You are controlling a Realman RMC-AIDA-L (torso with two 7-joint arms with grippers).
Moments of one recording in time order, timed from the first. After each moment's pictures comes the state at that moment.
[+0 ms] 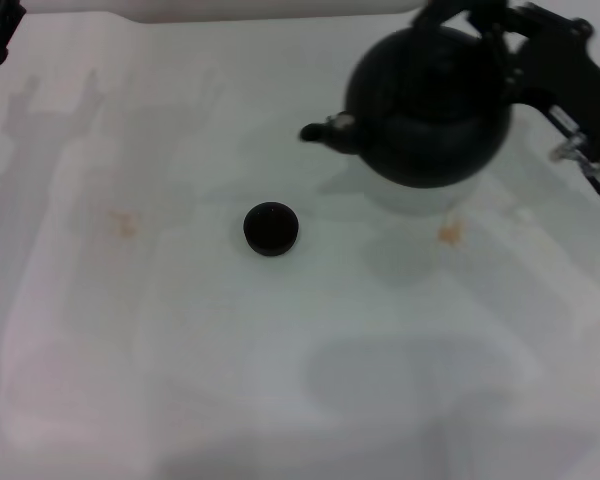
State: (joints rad) left arm -0.38 -2.09 1.50 0.31 0.02 1.03 -0.73; right arm 0.40 2.02 -2.05 -0.31 0.14 -1.28 0.39
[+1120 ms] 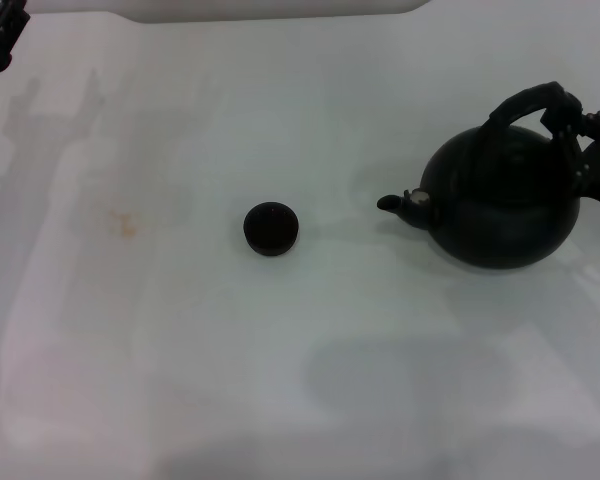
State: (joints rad) left arm -0.38 -2.09 1.50 0.29 0.02 1.03 -0.73; right arm 0.28 2.02 -2.06 -0.16 0.17 -1.31 0.43
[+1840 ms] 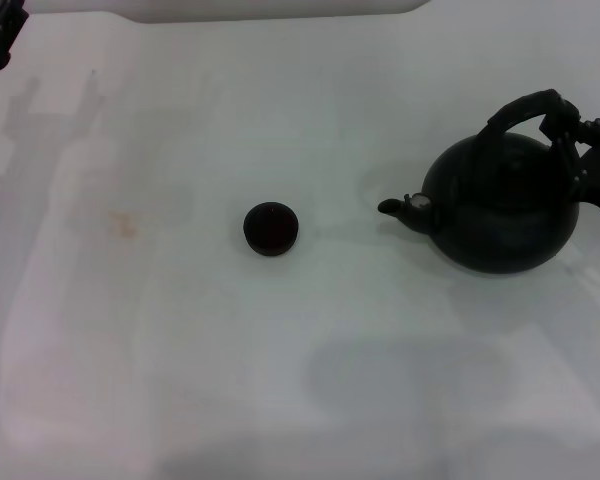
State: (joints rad) left arm -0.38 -2.08 1.50 0.29 0.02 1.03 -0.73; right arm 0.28 2.02 -2.06 -0.16 0.17 -1.28 0.43
